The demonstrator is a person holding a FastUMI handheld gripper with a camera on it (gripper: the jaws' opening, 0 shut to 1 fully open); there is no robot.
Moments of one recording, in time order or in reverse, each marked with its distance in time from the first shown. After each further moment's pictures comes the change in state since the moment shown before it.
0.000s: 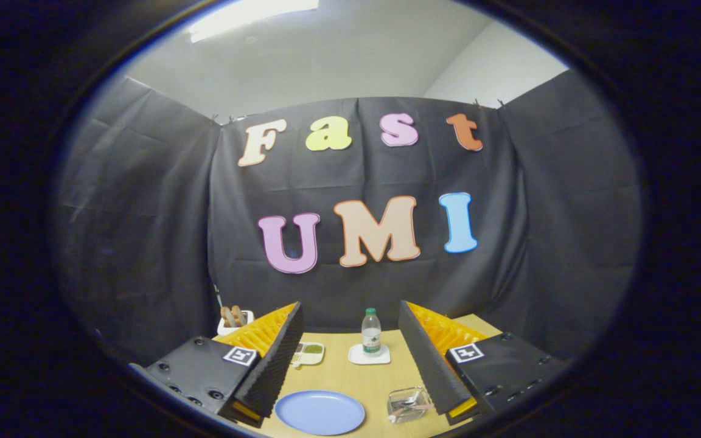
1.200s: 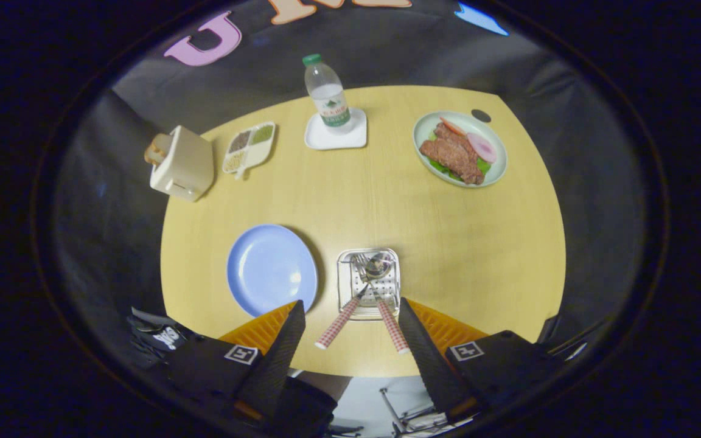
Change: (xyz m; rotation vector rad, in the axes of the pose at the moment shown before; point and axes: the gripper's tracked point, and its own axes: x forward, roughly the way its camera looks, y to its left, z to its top) arm 0.037 -0.106 -0.245 0.100 1.385 0.021
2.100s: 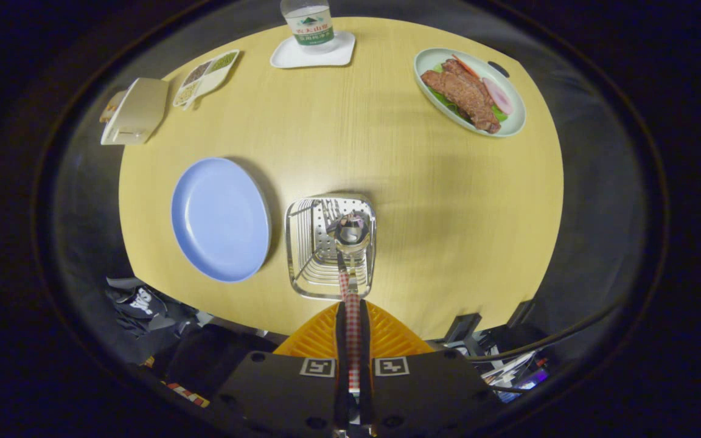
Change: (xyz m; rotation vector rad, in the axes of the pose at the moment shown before) arm 0.052 -0.043 -0.043 -0.111 0.481 -0.170
